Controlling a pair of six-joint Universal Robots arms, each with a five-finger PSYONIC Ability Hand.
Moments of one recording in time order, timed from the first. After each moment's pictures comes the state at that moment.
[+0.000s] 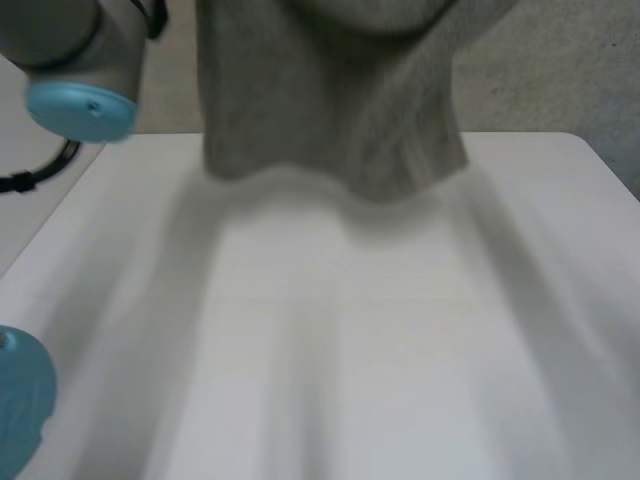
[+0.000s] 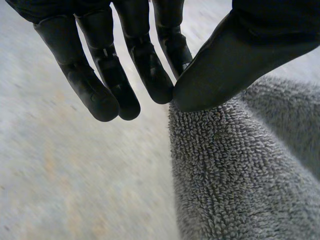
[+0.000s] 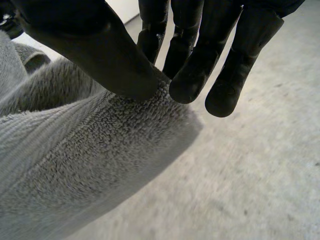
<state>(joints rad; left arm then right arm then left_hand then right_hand) 4.26 -2.41 -0.01 2.96 -1.67 3.06 1.70 -1.48 1.33 -0.57 1.13 3.17 1.43 1.52 1.54 1.52 1.49 1.35 1.14 1.34 1.34 1.19</state>
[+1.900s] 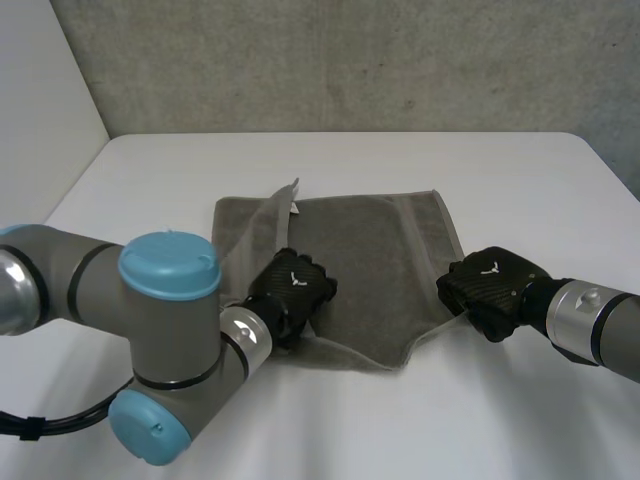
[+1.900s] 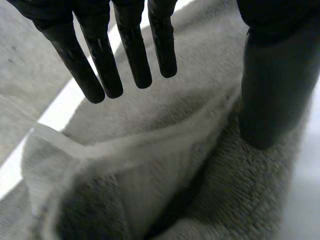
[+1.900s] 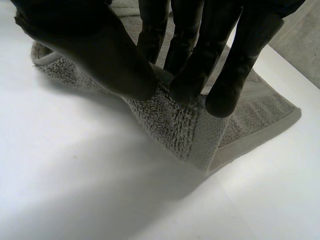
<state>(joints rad) 4.05 -2.15 -1.49 3.25 -1.47 3.72 1.73 -1.25 1.65 0.26 1.04 2.42 0.61 0.62 0.62 0.61 0.62 1.35 1.14 1.34 1.34 1.19</state>
